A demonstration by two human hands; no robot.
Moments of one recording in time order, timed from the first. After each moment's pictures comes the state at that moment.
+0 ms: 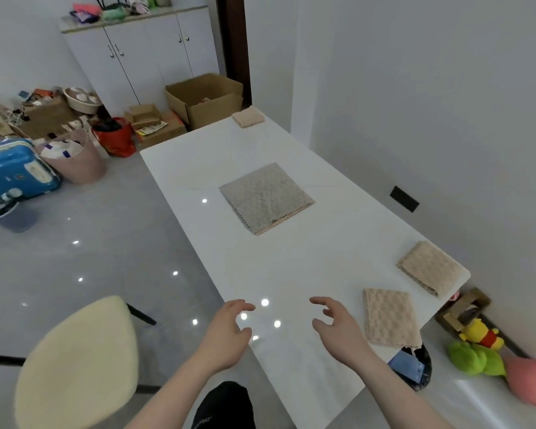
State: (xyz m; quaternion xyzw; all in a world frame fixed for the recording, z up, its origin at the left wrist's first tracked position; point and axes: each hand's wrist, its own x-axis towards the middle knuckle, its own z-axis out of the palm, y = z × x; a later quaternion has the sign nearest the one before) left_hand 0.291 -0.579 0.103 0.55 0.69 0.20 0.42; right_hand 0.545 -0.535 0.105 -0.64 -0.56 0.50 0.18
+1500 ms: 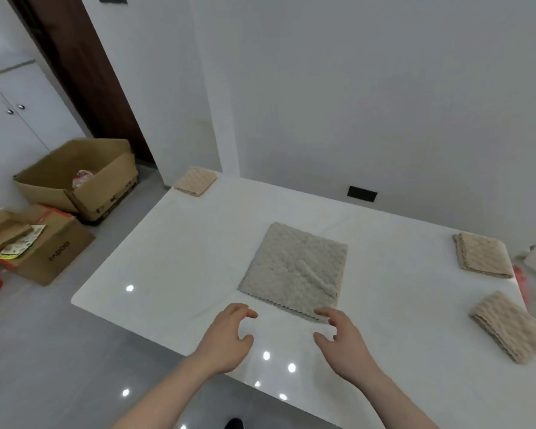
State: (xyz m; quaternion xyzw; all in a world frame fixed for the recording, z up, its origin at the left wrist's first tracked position) left_hand -0.046 -0.140 0.057 0.81 0.45 0.01 0.37; right_hand 0.193 -0.282 0.067 -0.78 -0.39 0.37 0.32
